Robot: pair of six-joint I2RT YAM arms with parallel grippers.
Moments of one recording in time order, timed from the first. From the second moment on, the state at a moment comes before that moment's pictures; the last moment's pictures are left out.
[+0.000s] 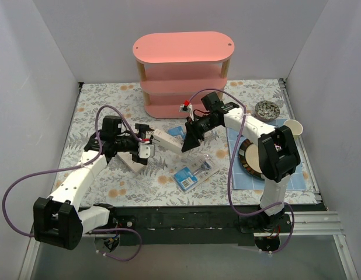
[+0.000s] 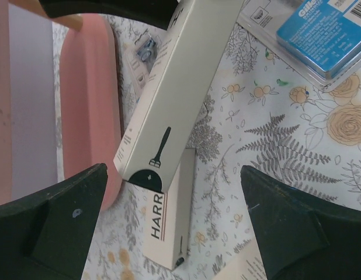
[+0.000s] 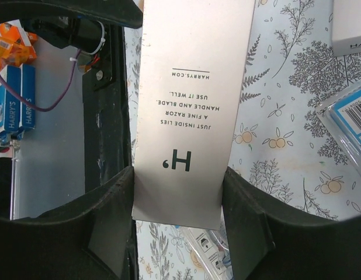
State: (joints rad) left arm -0.22 1.13 0.85 -0.50 0.82 1.39; right arm 0.54 1.90 1.46 -0.65 -1.08 -0.30
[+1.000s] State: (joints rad) left arm -0.42 1.26 0.76 -0.22 0.76 1.50; right arm 0.54 1.83 1.41 -0.76 -0.99 -0.42
